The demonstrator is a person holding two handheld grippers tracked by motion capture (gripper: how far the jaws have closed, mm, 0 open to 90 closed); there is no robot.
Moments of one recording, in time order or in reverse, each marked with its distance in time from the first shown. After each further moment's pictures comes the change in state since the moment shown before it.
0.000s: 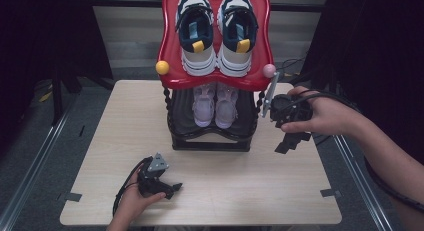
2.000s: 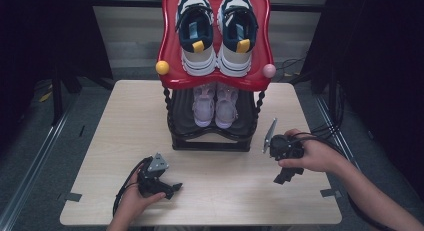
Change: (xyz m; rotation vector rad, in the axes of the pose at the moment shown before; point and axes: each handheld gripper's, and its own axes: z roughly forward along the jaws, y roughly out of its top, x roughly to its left) left arm -0.001 0.000 0.001 -0.013 0.003 -0.008; right arm 0.003 -0.040 0.126 0.007 0.086 0.044
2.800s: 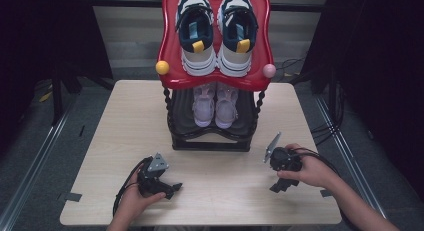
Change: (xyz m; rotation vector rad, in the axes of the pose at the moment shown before) left arm 0.000 0.000 0.000 0.006 0.000 0.006; right arm -0.002 -0.020 0.056 -0.104 0.000 0.101
